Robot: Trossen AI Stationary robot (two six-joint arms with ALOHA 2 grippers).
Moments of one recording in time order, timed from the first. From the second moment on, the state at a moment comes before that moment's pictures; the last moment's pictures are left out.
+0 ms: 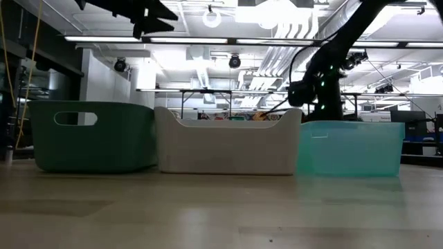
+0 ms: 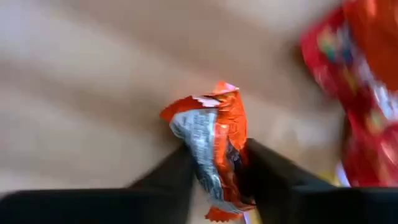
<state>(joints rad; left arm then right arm) 0.65 0.98 0.93 -0.07 0.23 -0.08 -0.82 1.73 1.02 -0.85 0.14 0.30</state>
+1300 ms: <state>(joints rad) -0.24 0.96 0.93 -0.17 -0.25 -0.51 0.10 1.45 1.06 -0.28 0.05 0.34</state>
